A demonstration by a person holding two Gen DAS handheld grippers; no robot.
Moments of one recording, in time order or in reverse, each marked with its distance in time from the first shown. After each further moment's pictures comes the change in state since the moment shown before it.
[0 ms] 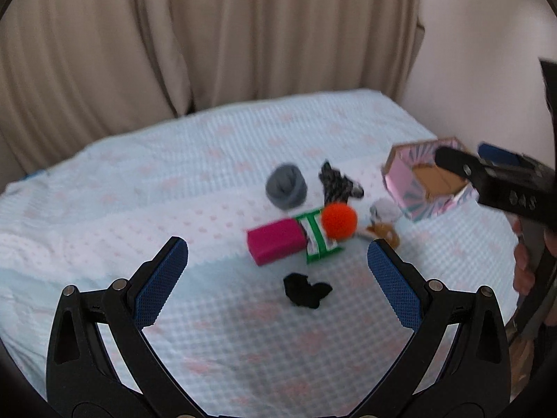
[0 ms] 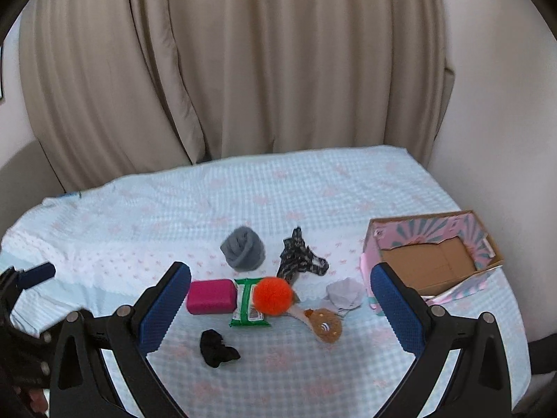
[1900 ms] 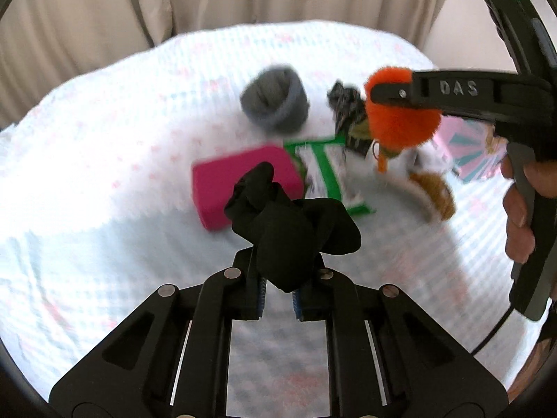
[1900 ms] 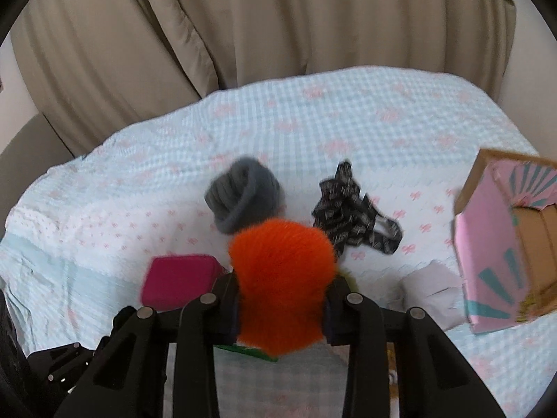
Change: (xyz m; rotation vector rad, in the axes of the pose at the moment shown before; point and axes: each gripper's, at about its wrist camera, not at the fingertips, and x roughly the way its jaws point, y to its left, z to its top) left arm 0.170 -0.029 -0.068 -0.065 0.119 0.006; right arm 0.197 -0.009 -0.042 0.007 0.181 0.185
